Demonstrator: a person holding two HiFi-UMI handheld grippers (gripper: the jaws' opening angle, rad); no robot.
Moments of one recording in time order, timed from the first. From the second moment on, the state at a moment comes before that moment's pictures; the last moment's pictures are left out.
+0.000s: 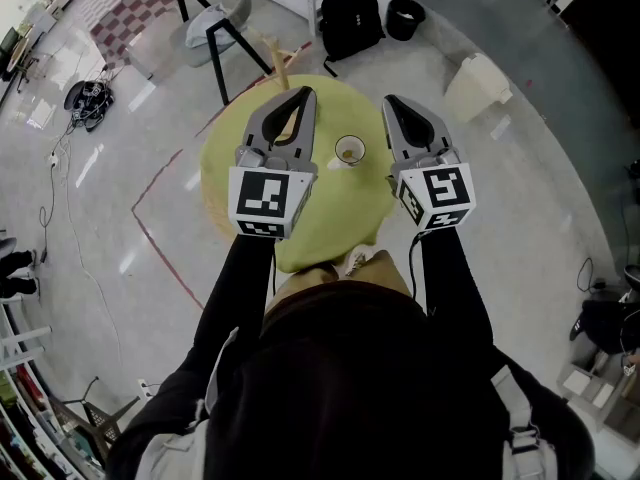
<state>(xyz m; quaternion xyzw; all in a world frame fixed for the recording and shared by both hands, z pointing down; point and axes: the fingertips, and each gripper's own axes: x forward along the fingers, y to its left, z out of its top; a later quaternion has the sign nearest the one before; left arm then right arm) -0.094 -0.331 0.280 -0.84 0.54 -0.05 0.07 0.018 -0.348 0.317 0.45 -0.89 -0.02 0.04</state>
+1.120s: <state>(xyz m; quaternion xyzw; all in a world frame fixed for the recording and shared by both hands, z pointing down) -0.087 -0.330 0.283 -0.84 0.53 -0.06 0.07 0.016 -0.341 0.310 0.44 -0.89 -0.05 0.05</state>
